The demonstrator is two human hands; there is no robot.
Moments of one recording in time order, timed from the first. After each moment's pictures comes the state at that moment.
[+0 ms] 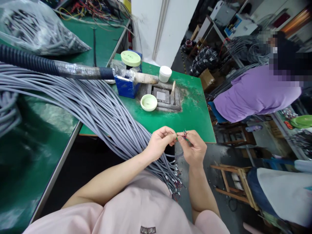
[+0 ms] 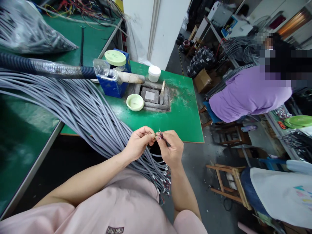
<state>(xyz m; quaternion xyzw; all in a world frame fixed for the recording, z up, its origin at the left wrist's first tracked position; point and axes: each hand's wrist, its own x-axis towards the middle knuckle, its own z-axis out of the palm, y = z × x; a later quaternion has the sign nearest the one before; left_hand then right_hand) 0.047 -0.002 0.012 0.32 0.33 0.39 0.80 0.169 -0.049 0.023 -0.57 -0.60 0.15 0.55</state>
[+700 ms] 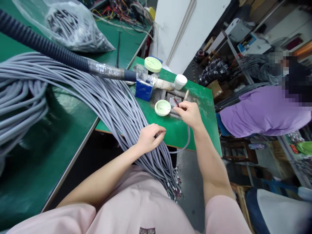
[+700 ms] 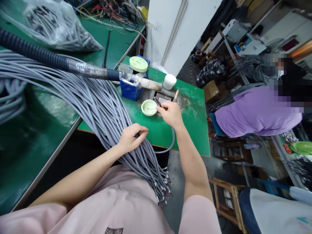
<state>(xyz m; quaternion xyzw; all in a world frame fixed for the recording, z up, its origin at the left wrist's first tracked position) -0.031 0.043 -0.014 0.79 0.37 0.43 0.24 0.161 0.114 0.039 -0.58 -0.71 0.24 0.33</state>
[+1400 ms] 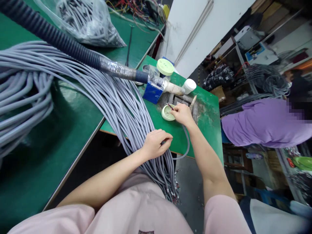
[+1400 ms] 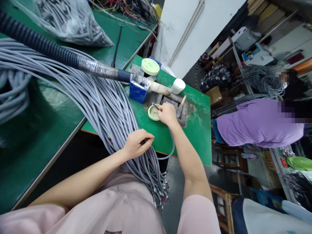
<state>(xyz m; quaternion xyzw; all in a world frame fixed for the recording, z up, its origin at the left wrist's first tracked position) -0.033 0.043 -0.016 0.77 0.38 0.44 0.27 0.123 0.166 0.002 -0.63 -0.76 0.16 0.07</state>
